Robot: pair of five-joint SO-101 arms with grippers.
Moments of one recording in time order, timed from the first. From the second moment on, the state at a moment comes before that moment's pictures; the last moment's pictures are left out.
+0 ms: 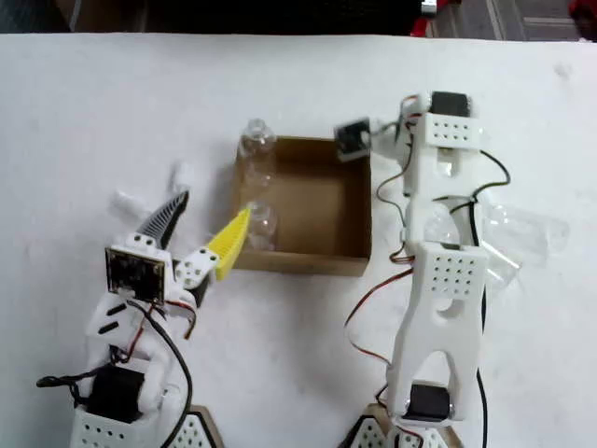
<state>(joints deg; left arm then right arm) 6.5 -104.0 86.2 34.9 -0.7 1.5 51.1 -57.4 97.2 94.3</state>
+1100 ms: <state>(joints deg) 6.5 -104.0 86.2 34.9 -0.7 4.6 50.2 -48.1 81.4 -14.0</state>
